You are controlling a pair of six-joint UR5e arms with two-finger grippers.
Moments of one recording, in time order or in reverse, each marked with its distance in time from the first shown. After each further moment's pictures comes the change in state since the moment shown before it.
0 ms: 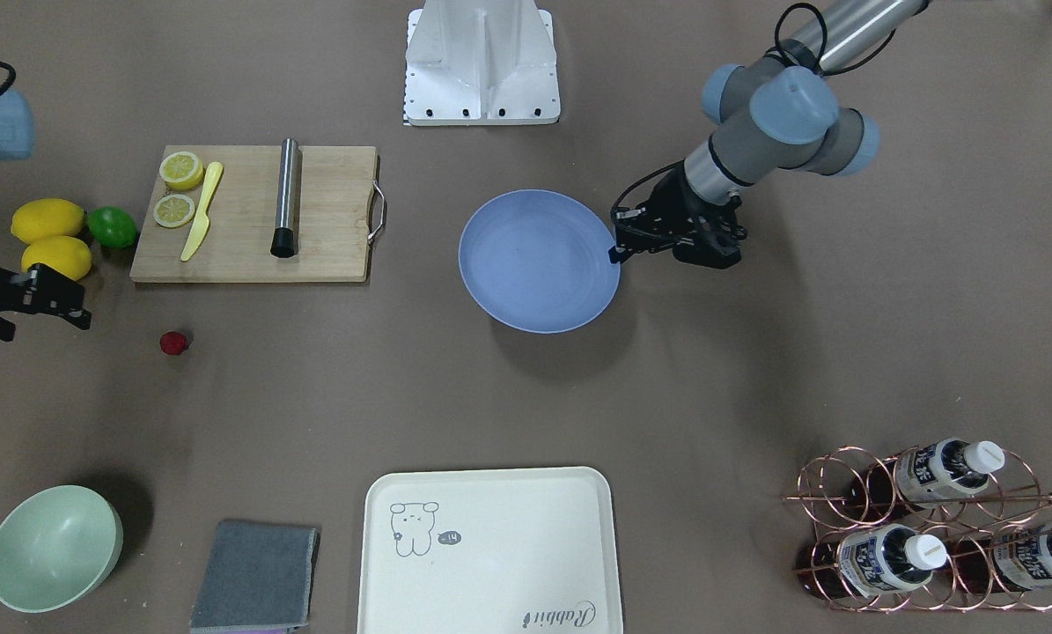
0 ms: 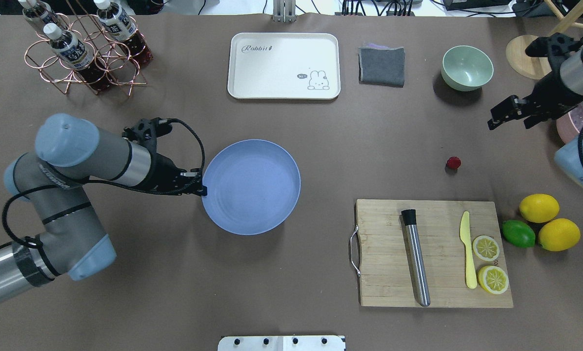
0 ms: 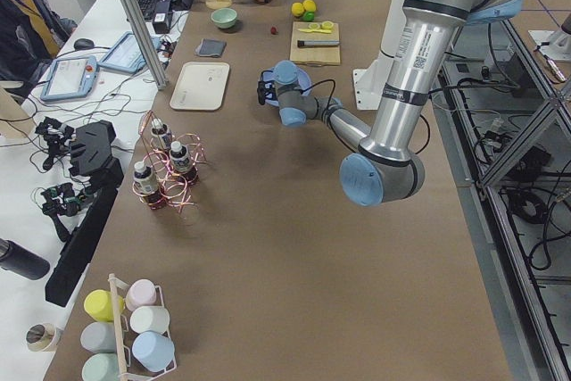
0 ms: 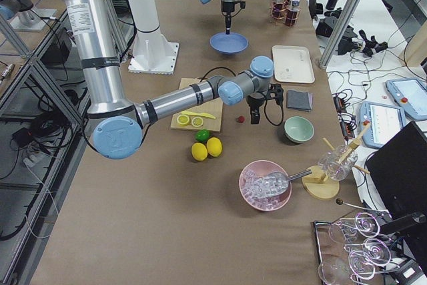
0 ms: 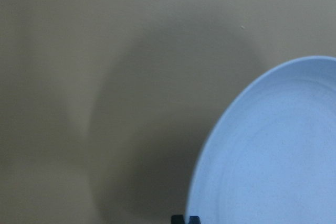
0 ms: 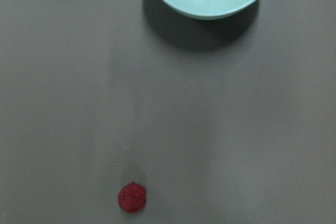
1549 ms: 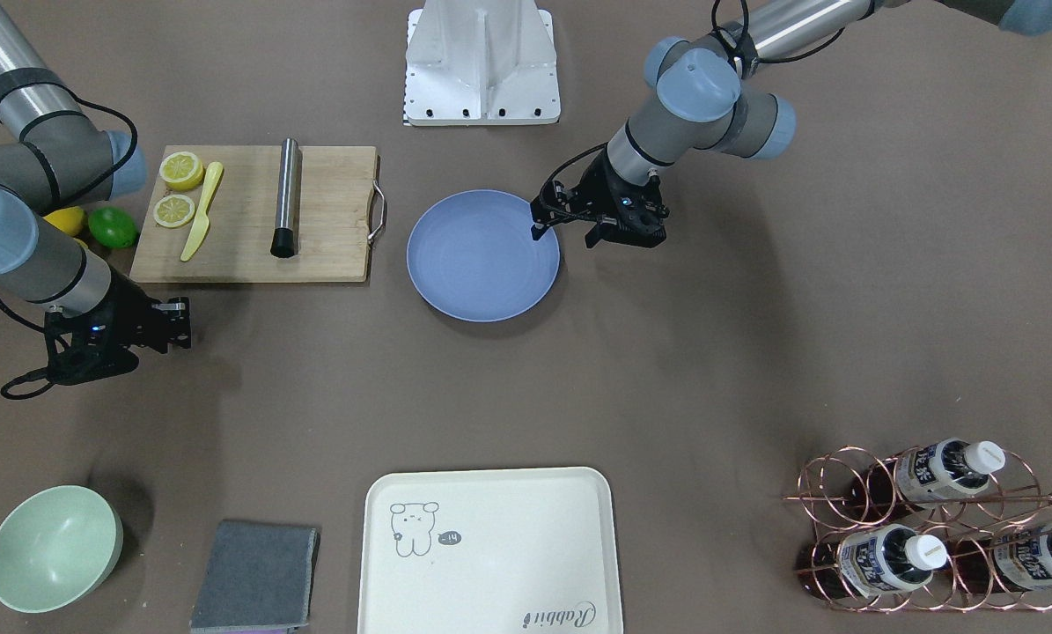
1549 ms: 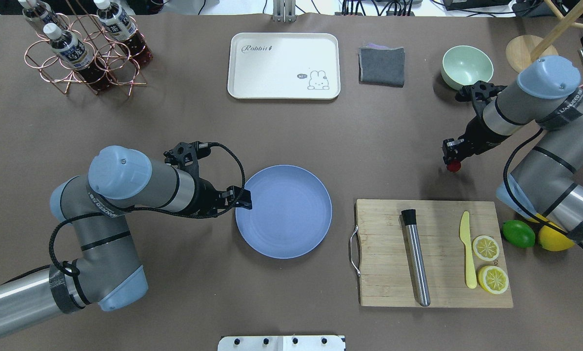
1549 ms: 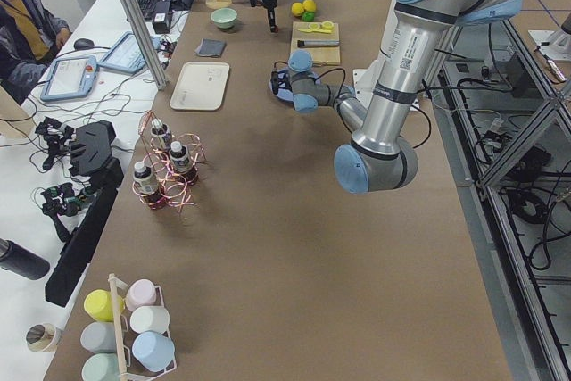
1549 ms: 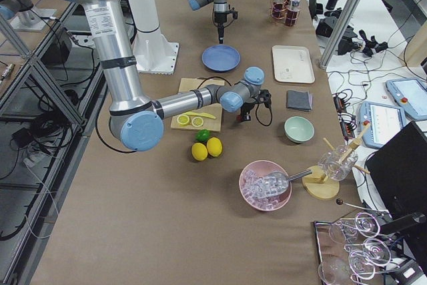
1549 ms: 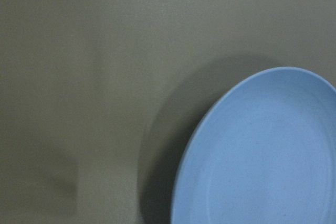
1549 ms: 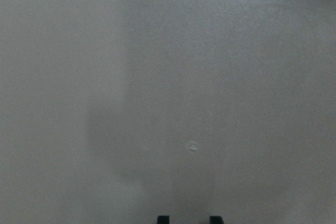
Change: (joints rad) left arm 0.104 -0.056 -0.006 0.048 0.113 -0.061; right arm -0.169 0.057 -0.164 0.182 -0.043 0.082
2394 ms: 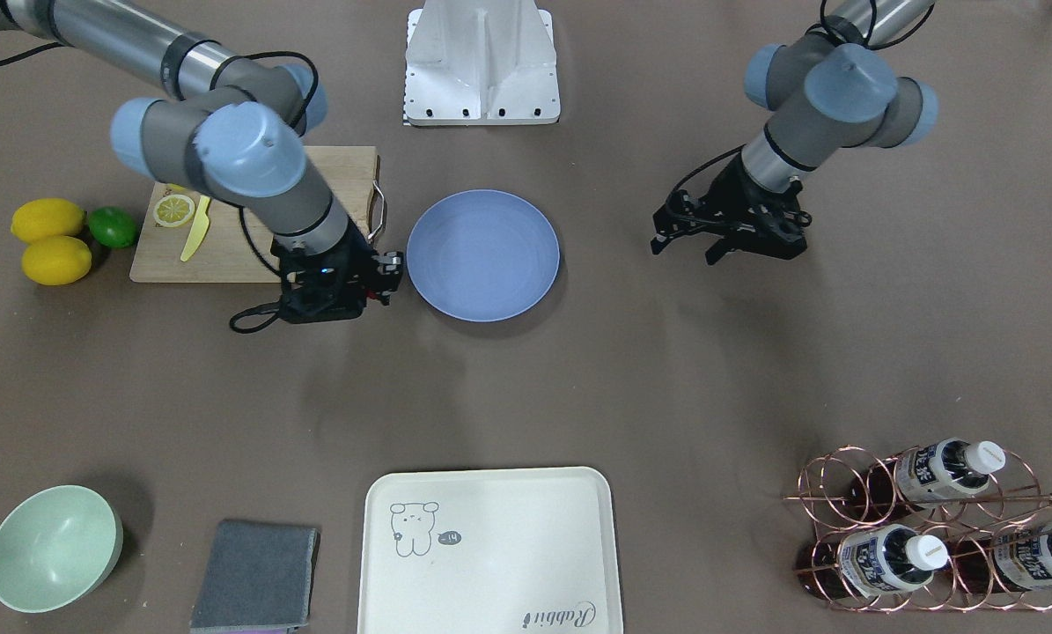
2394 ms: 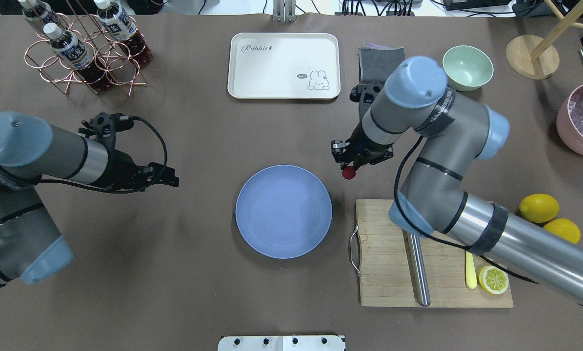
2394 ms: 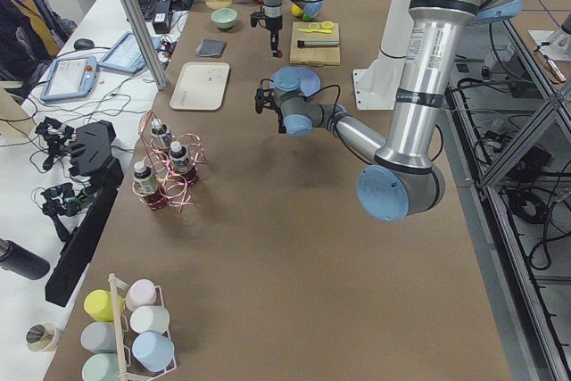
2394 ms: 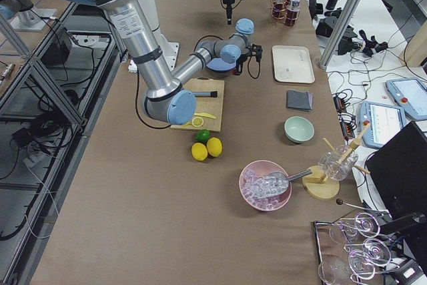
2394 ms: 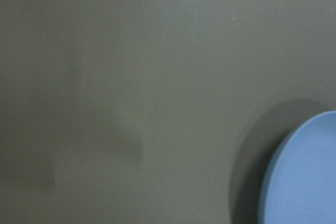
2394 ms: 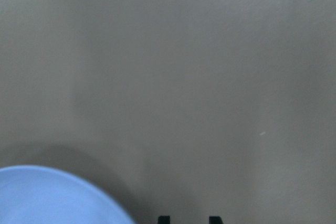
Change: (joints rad) left arm -0.238 0.253 -0.105 0.000 -0.161 0.292; right arm -0.290 0.336 0.063 -0.170 -0.188 0.495
